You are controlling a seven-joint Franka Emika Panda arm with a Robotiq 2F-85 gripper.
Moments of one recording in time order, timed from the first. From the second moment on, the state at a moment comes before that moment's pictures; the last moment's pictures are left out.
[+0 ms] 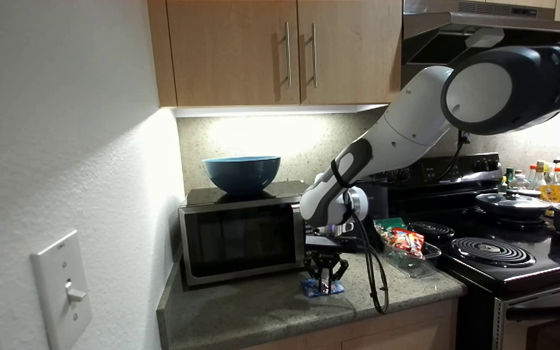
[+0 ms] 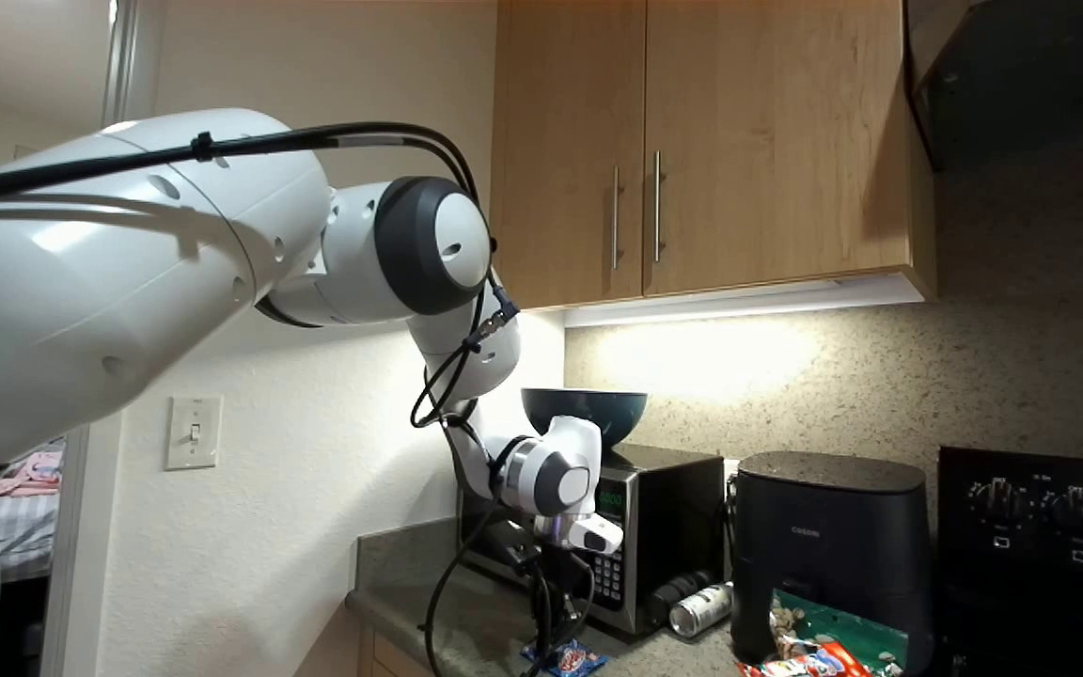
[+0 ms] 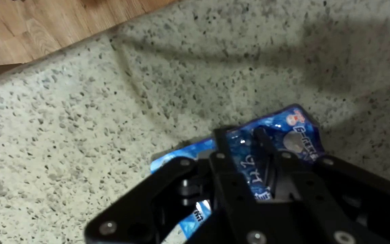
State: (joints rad) arm 0.00 0.79 -0.07 -1.59 0.21 2.36 0.57
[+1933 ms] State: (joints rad) arm -0.01 0.91 -0.11 -1.38 0.24 2.26 0.70
